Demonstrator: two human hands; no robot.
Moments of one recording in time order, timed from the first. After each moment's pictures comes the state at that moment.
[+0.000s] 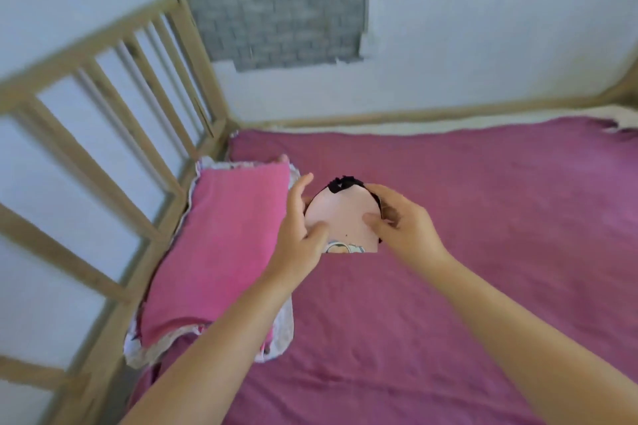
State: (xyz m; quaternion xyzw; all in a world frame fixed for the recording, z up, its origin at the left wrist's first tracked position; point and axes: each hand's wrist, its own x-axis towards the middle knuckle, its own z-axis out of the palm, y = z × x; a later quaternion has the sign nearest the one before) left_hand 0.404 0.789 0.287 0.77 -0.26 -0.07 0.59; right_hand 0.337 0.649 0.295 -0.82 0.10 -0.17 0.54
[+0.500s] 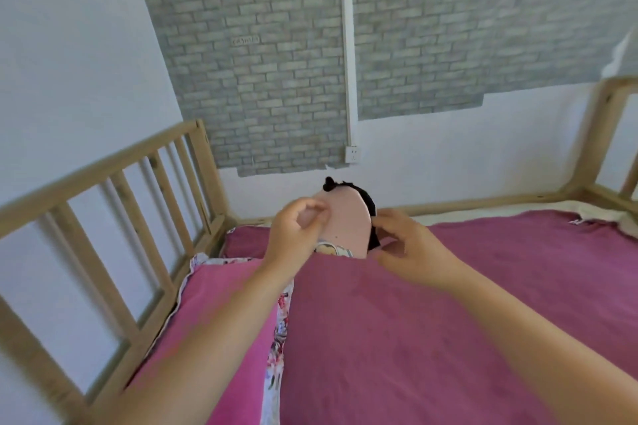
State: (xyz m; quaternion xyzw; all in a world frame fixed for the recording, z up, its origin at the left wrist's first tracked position) left_hand 0.426 0.749 0.394 0.75 -0.33 0.08 0.57; right_hand 0.322 0.609 0.391 -0.89 -0.03 -0.21 0.41
